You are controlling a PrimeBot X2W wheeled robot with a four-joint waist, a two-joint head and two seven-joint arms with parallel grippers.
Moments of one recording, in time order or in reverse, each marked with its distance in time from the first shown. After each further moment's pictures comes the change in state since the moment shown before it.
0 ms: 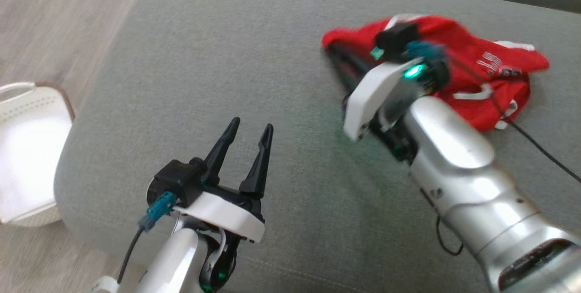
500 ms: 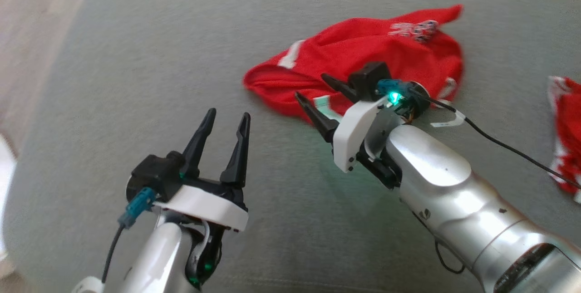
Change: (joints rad) left arm 0.000 0.000 0.074 -0.009 0.022 0.009 0.000; right arm 0.000 0.006 0.217 0.105 0.062 0.000 -0.096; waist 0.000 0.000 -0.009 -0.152
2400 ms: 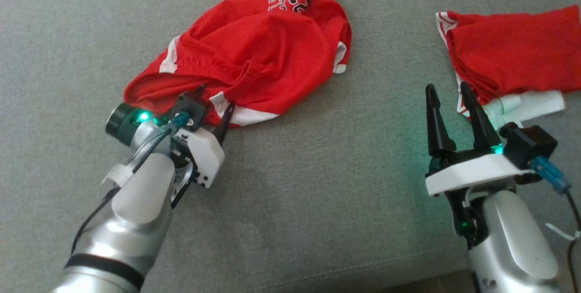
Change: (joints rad) left arm -0.458 0.086 -0.130 0.658 0.319 -0.082 0.082; right arm 0.551 0.011 -0.780 -0.535 -0.309 0.000 -0.175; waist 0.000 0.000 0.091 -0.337
